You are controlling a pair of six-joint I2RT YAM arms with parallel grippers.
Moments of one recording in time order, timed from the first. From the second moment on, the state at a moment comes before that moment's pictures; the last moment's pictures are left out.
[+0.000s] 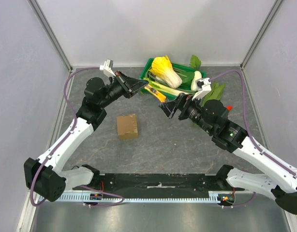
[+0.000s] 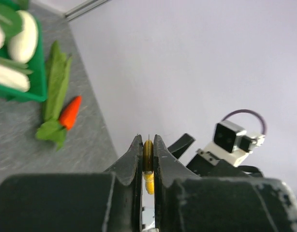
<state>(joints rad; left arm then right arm) -0.44 1.19 1.05 0.16 0.44 -1.14 0.83 0.95 1.00 -0.16 0.15 0.65</state>
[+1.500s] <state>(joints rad) -0.59 1.10 1.02 0.73 0.30 -1.30 0.82 1.11 1.21 0.31 -0.08 0.92</state>
